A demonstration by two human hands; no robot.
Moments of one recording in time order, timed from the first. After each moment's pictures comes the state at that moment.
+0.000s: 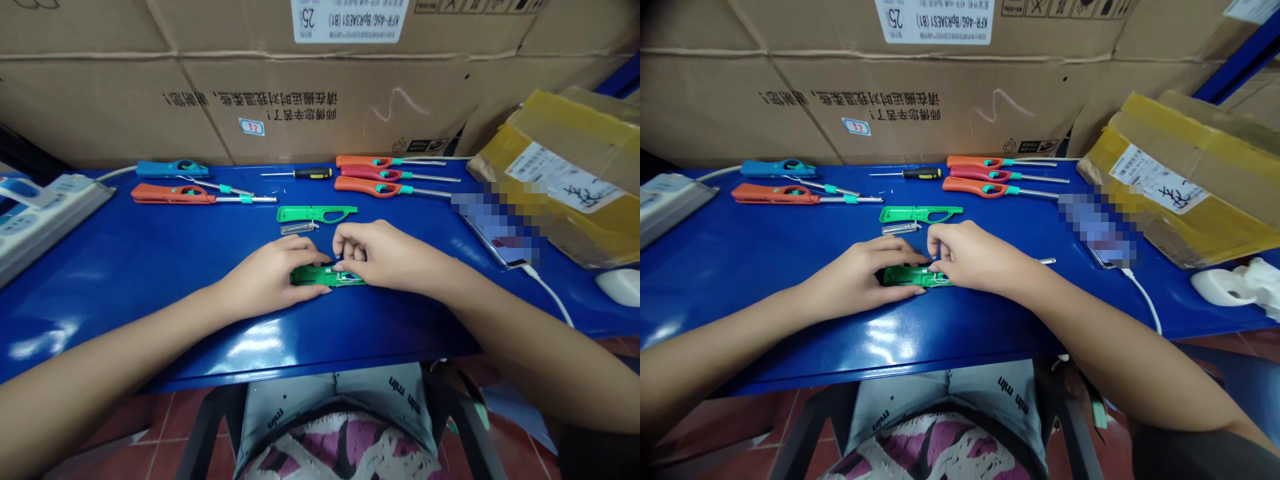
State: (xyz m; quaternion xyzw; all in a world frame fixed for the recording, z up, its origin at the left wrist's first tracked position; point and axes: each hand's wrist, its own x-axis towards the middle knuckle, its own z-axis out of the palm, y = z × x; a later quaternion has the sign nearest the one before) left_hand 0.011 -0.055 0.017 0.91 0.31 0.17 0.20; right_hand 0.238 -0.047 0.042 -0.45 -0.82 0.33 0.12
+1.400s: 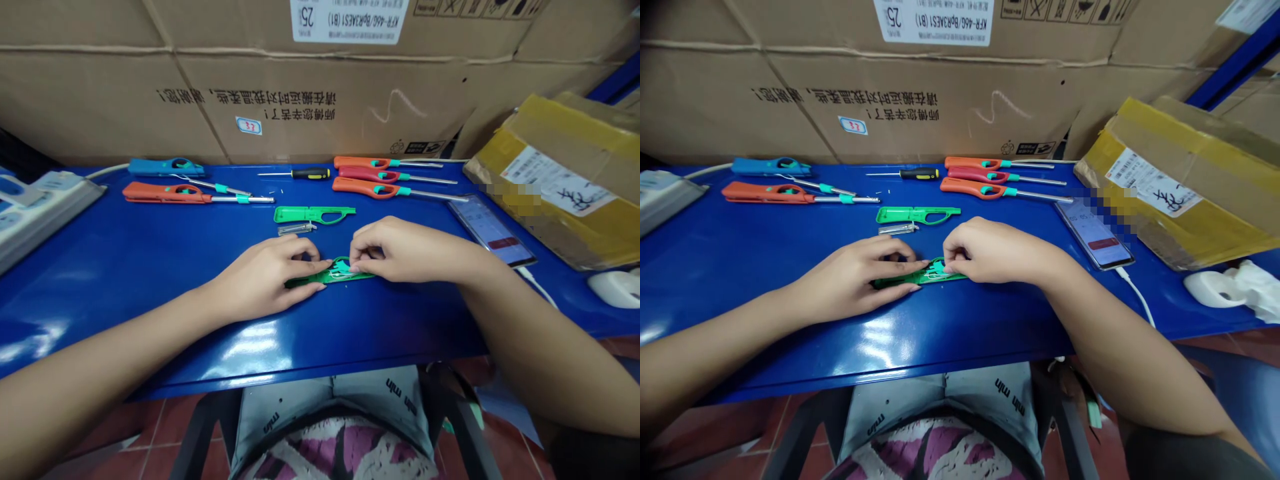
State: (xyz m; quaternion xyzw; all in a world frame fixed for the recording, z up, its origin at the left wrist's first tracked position) left_hand 0.005 -0.053 0.015 0.95 0.26 0.15 0.11; right_hand 0.264 -0.038 0.062 -0.38 -0.88 0.29 0.01
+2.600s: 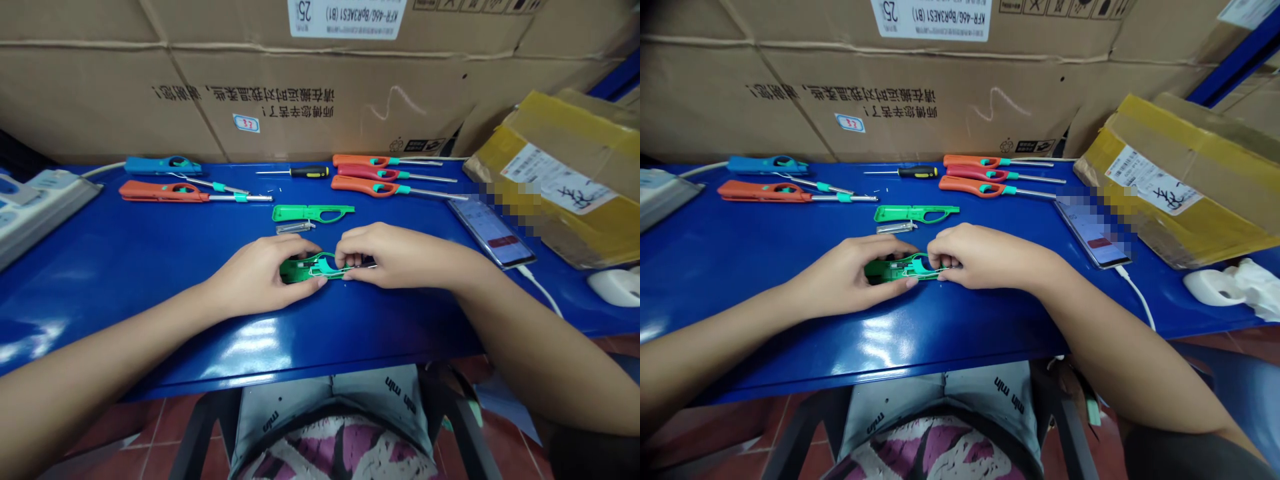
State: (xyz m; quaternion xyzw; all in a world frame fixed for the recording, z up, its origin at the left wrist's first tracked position) left_hand 0.011 -0.055 0.022 0.88 0.39 0.15 0.22; right_hand 0.257 -0.040 0.054 -0.31 -0.91 0.27 0.02
